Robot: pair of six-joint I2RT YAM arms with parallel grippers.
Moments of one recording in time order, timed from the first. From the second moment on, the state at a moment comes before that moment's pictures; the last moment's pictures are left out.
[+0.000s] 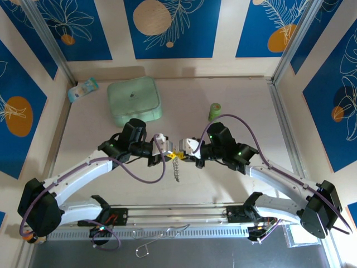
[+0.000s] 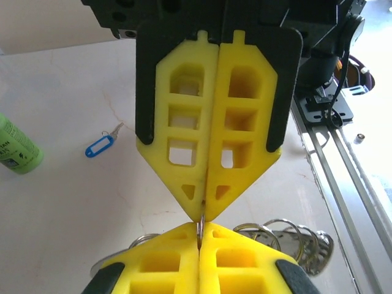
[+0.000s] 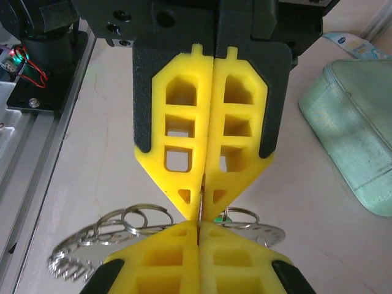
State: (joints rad) left arm -0.68 1.17 0.82 -0.28 0.74 0.61; right arm 0.76 1.08 0.77 -0.27 -0.55 -0.58
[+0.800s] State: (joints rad) left arm -0.68 1.09 0.68 -0.04 0.72 0.41; right arm 0.74 1.00 0.62 -0.08 -0.56 -0.44
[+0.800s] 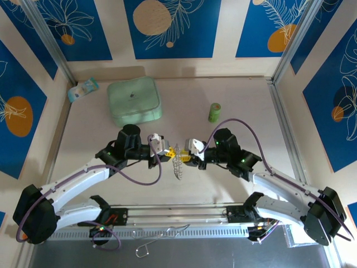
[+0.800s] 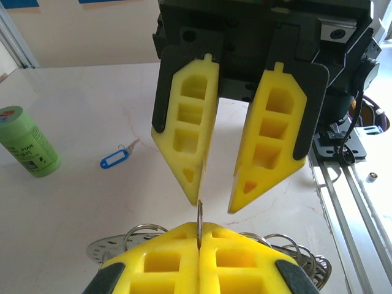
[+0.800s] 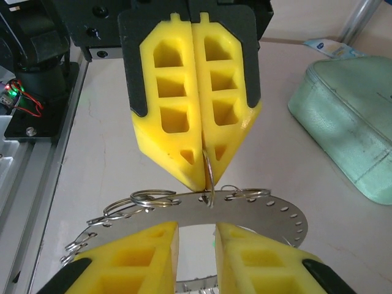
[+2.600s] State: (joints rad) left arm -0.71 1.06 0.59 0.08 0.40 0.37; right arm 0.24 1.67 0.97 -0.55 -0.02 0.59
